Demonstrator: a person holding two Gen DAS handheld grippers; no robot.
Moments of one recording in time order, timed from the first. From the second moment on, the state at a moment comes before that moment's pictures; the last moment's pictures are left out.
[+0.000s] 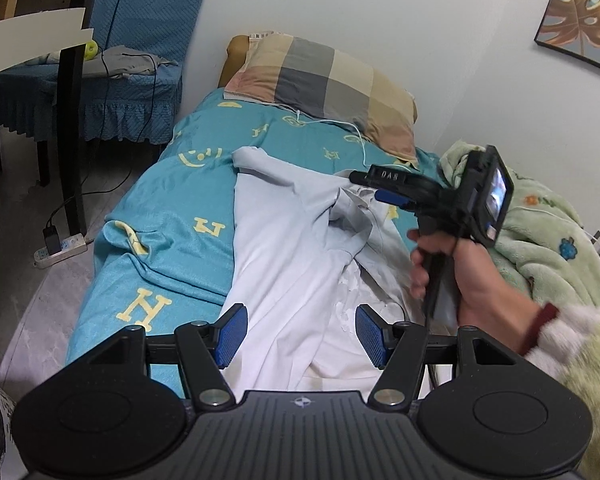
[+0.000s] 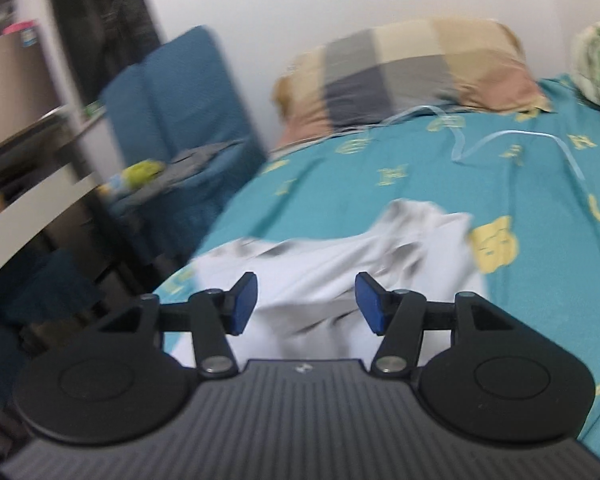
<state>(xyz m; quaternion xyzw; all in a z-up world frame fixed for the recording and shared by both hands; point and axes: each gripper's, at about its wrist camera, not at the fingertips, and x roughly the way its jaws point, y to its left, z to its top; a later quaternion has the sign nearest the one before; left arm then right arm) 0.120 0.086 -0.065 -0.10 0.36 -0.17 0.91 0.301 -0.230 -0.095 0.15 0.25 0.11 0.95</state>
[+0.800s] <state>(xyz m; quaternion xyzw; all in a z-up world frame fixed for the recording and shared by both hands) 0.125 0.082 -0.070 -0.09 0.37 -0.16 0.91 0.263 -0.273 -0.129 0.24 0.32 0.01 0.92</state>
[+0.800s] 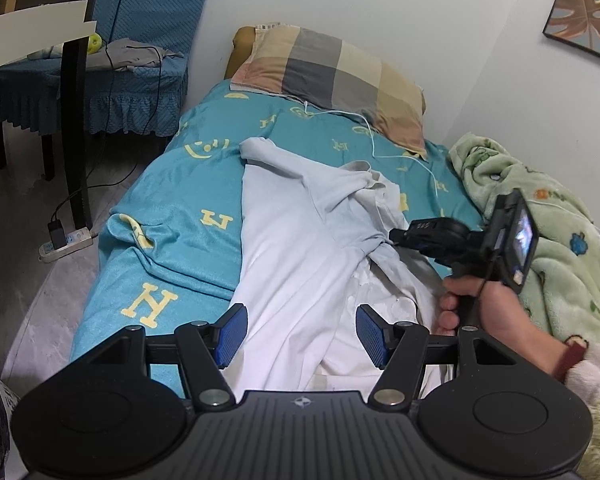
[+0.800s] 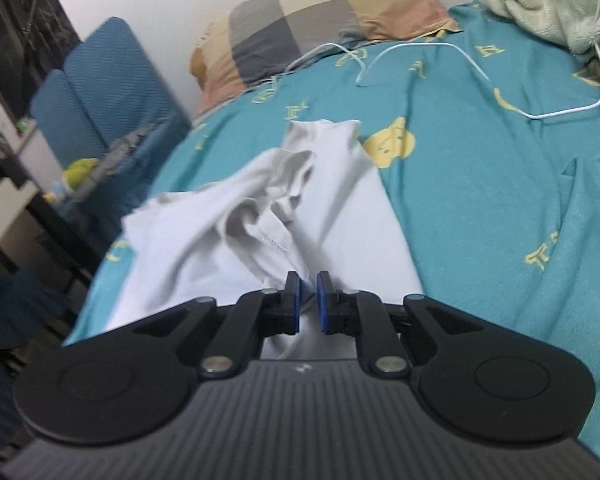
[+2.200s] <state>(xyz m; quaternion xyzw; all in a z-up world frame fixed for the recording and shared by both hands) 0.102 0.085 -0.057 -0.11 0.41 -0.16 0.89 -0.027 -0.256 -0.032 0.17 0.29 0.08 0.94</state>
